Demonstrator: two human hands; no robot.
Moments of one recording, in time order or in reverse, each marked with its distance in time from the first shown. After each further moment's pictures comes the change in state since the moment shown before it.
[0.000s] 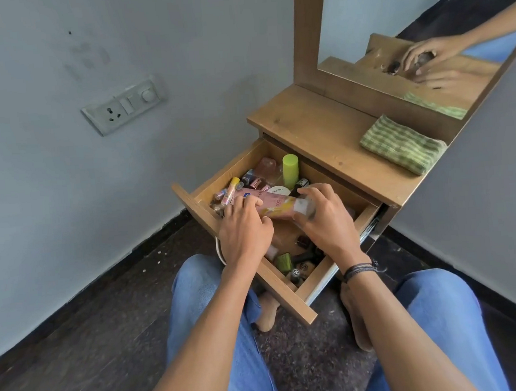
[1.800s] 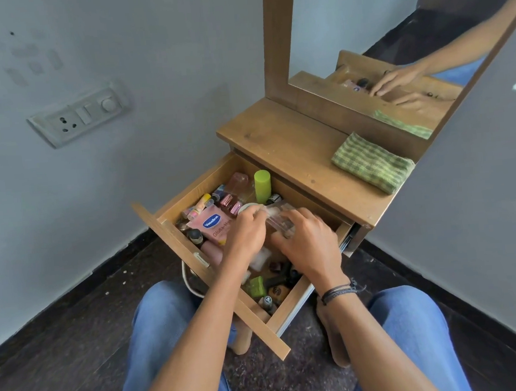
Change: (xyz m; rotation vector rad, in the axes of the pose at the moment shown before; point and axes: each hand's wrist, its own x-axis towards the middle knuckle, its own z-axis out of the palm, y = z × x) left_hand 0.039 0.043 0.026 -0.589 -0.386 -0.148; right_hand 0.000 0.000 -0.009 -0.228 0.036 0.089
